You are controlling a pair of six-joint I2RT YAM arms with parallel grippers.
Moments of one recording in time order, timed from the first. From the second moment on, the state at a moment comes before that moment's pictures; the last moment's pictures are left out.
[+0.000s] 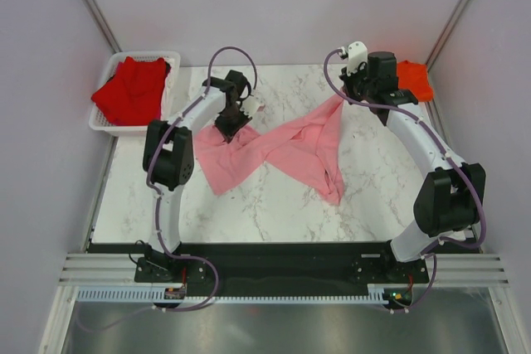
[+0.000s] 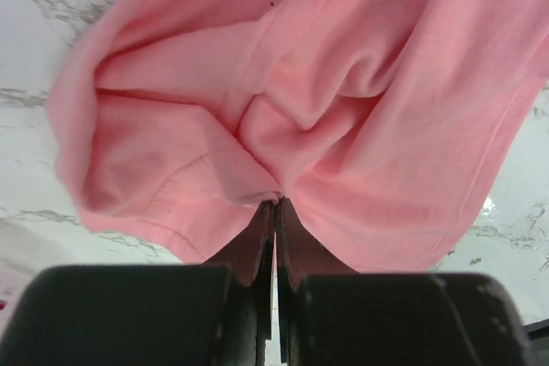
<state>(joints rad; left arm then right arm) -0.38 2.18 1.84 -1.07 0.03 0.47 0.18 1.62 1.41 -0.30 -0.16 -0.27</state>
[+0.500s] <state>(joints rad) -0.26 2.07 2.34 -1.05 -0.02 0.47 0.13 1.66 1.77 -0.30 0.02 -0.38</state>
